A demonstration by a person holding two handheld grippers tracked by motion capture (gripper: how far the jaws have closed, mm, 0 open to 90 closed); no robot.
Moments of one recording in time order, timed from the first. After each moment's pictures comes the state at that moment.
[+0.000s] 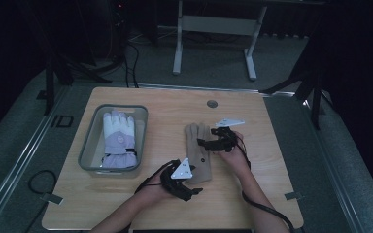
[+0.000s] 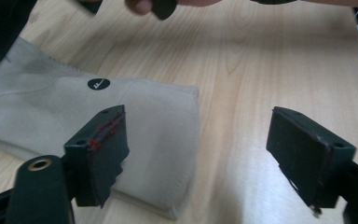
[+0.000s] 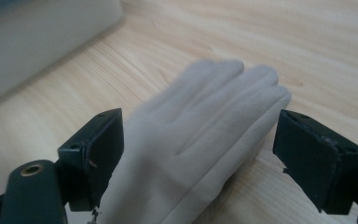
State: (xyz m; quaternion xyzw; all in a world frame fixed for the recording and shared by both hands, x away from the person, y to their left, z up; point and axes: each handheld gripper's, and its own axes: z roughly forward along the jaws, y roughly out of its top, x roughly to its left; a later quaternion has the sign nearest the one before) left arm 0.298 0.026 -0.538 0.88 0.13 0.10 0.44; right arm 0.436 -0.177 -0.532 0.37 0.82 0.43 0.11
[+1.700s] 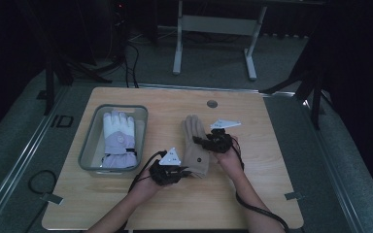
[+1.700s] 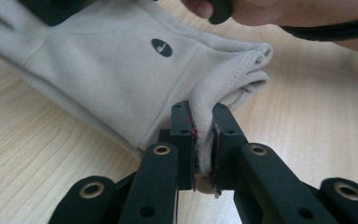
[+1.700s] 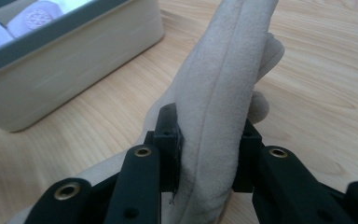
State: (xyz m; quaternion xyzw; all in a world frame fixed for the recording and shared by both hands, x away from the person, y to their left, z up) left arm 0.304 0.062 -0.516 0.86 0.23 0.06 0.45; right arm 0.414 -0.159 -0.511 0.34 0.81 0.47 0.09
